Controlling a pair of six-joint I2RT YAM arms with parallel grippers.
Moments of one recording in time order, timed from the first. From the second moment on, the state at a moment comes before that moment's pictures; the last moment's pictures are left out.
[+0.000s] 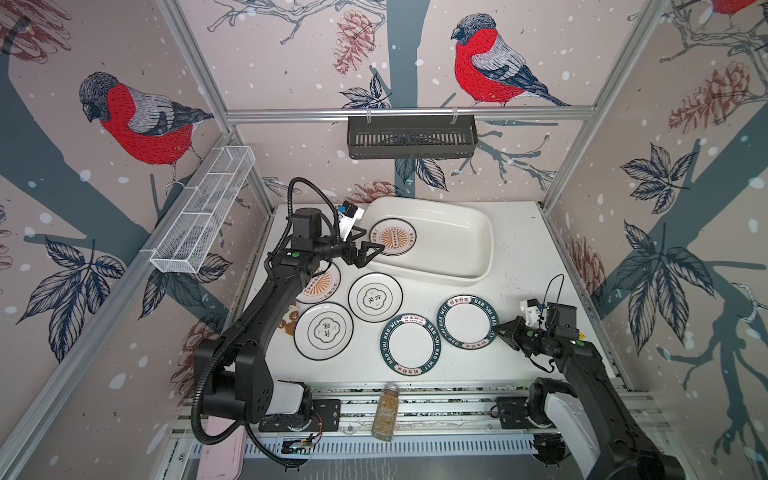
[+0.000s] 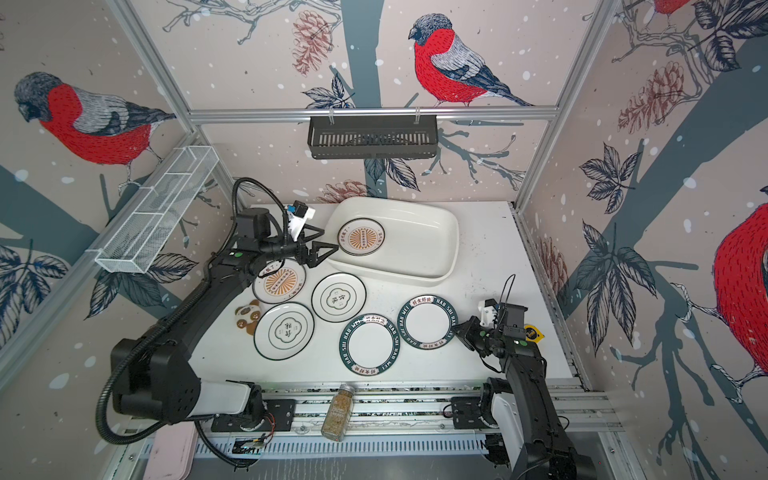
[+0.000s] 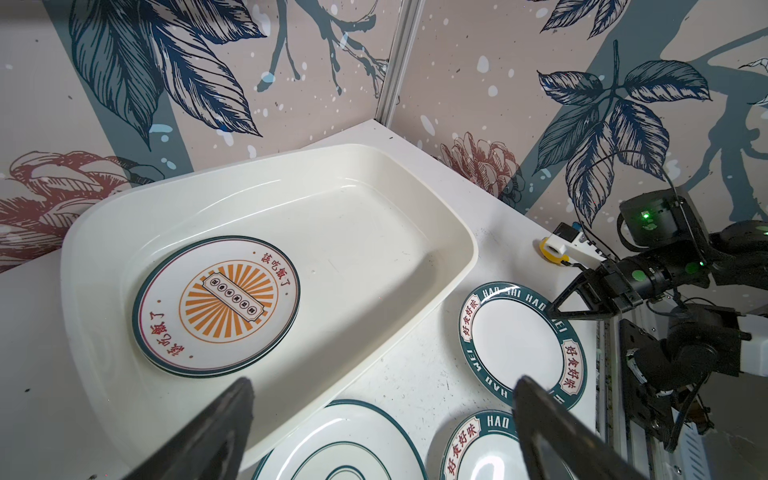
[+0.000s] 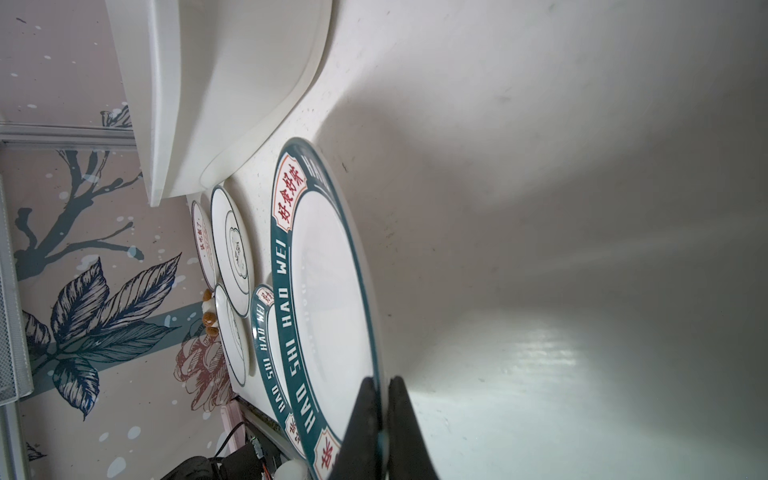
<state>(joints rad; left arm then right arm) -0.16 1.39 1.13 -0.23 0.86 0.13 -0.16 0.76 0.30 -0.54 -0.74 0.55</state>
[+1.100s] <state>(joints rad) -0.17 1.37 1.14 -0.26 0.82 0.13 0.13 0.72 0.44 -0.59 -0.73 0.63</state>
